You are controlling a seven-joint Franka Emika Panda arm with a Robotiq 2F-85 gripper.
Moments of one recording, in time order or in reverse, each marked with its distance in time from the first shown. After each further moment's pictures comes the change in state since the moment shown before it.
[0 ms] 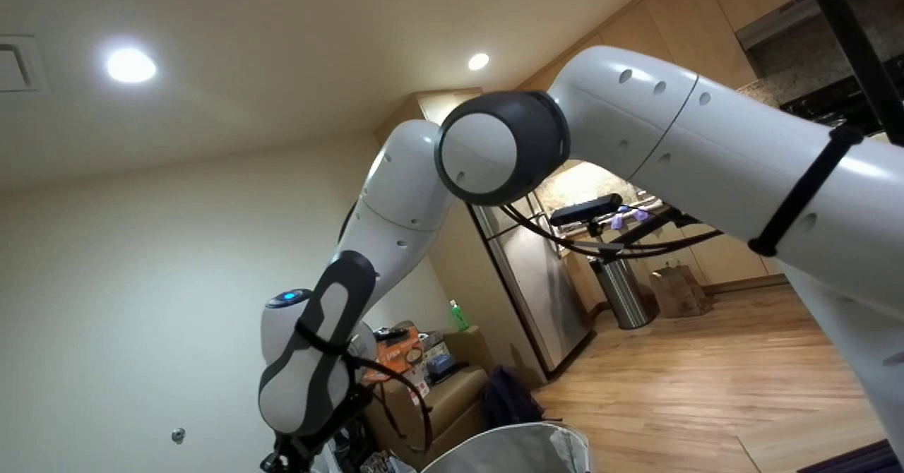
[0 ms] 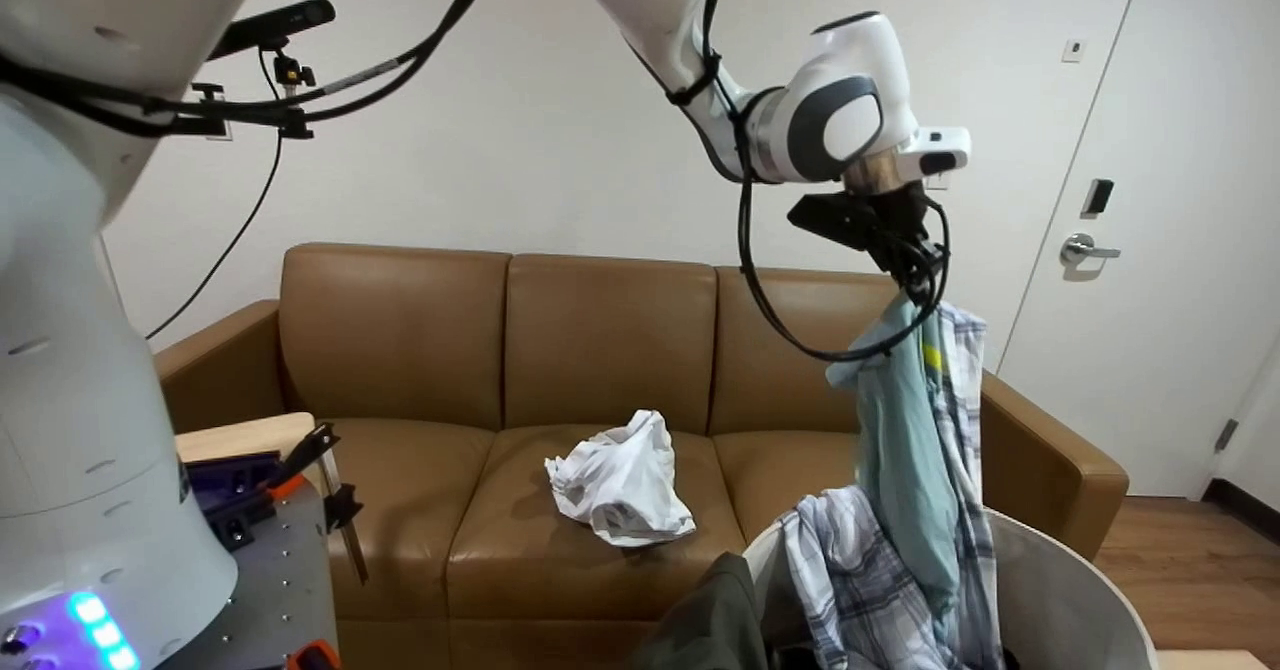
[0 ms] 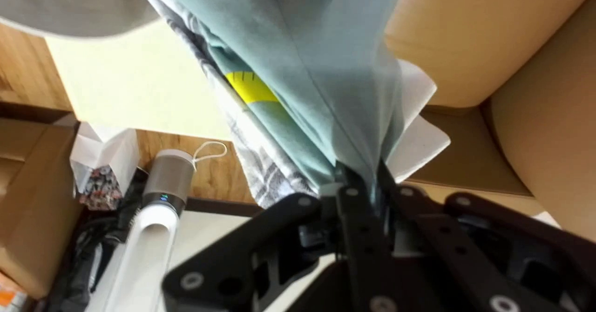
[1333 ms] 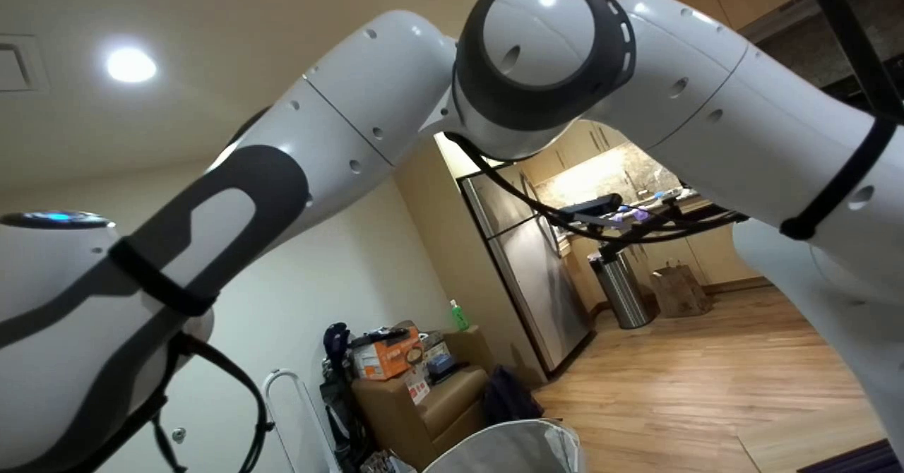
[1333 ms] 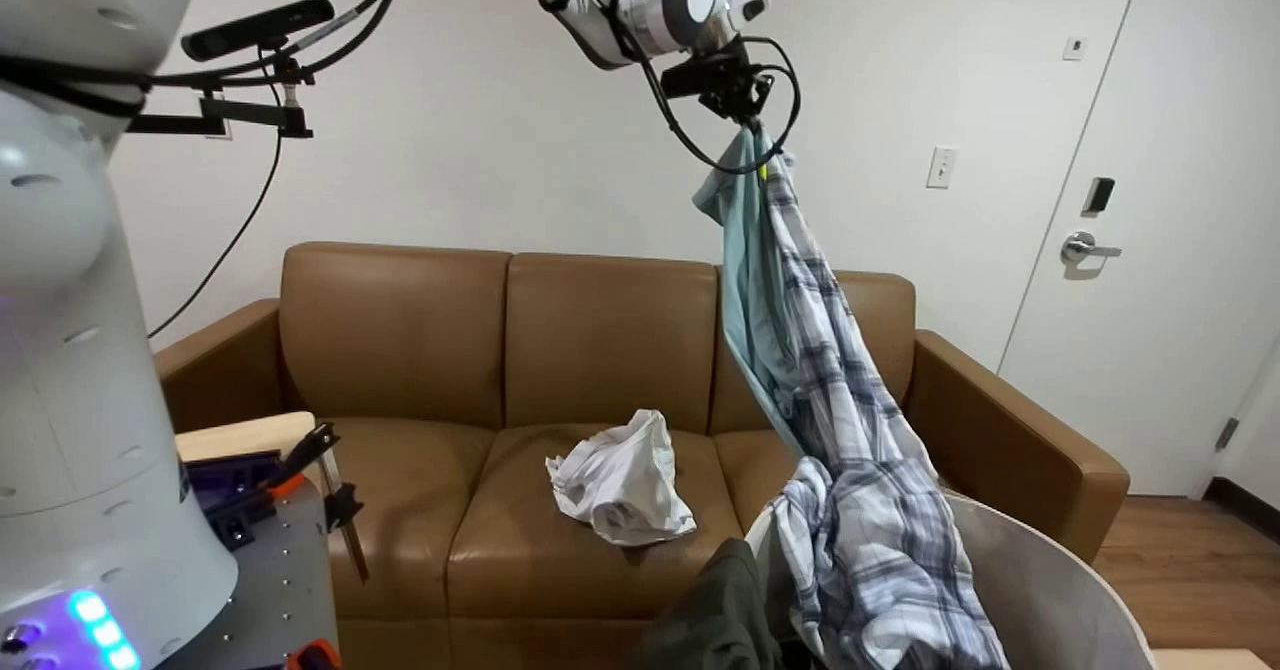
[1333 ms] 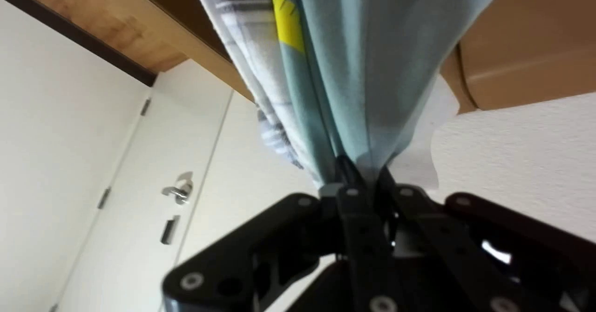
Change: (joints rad) arm 0.289 -0.126 0.166 0.153 -0.183 -0.042 -0.180
